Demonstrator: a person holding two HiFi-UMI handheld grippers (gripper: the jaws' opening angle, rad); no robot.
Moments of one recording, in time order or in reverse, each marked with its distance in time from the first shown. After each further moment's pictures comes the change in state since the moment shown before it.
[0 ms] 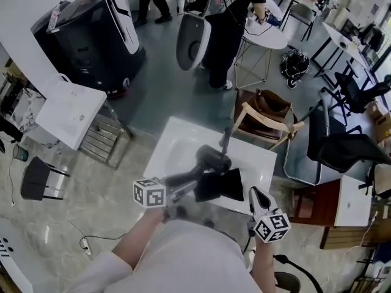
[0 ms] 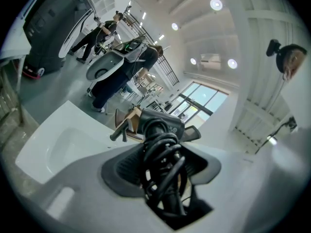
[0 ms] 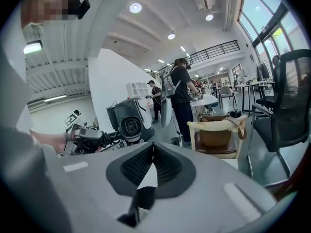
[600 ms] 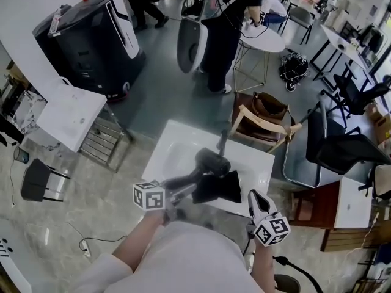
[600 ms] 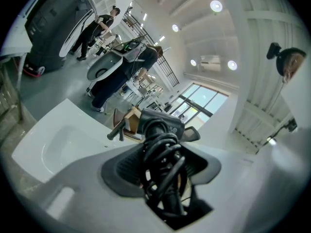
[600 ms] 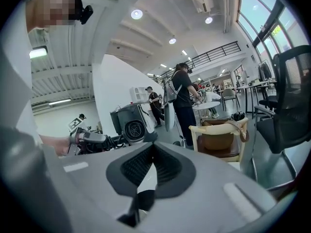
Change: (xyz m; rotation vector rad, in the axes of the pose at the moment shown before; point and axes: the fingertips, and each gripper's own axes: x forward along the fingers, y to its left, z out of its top) left arm 0.007 -0.015 -0.008 -0.007 -0.019 -0.004; right arm -0.020 -0.002 0.006 -0.003 -0.062 0.047
